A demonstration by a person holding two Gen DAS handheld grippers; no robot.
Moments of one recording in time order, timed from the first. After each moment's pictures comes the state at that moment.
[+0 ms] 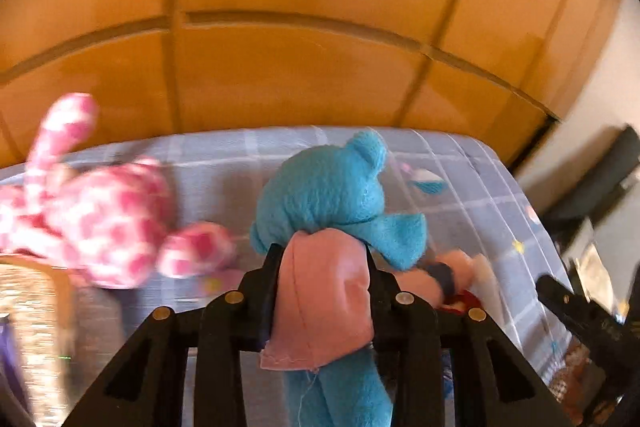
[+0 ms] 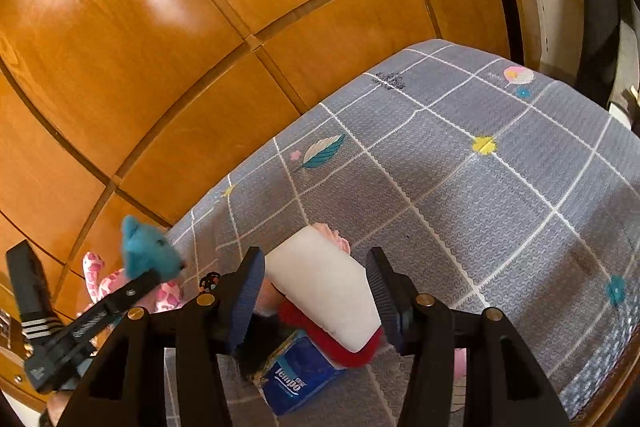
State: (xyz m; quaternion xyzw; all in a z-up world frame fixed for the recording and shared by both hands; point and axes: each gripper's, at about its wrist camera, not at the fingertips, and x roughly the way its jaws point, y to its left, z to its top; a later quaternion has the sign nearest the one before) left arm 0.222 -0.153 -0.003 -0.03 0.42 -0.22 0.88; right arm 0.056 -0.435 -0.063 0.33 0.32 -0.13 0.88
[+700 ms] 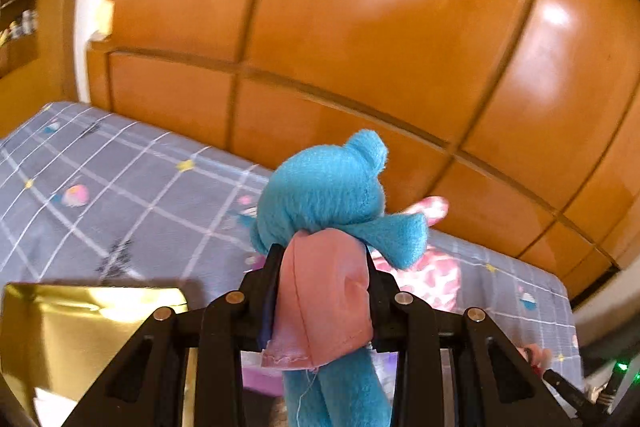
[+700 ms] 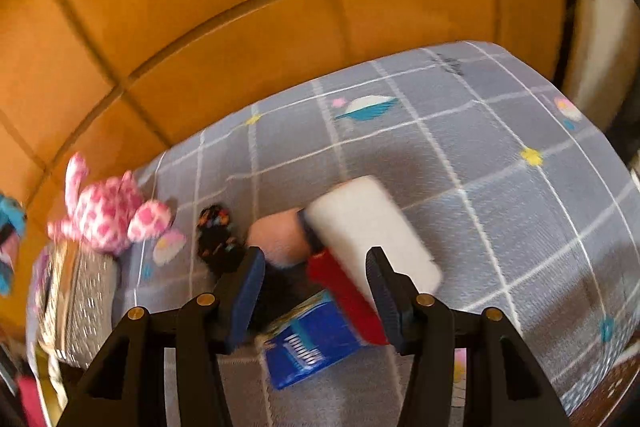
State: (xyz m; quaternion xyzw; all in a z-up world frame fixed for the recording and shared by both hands) left arm 0.189 0.129 0.050 -0.16 0.34 0.00 0.93; right arm 0.092 -0.369 -0.068 0.20 0.41 -0.07 0.89
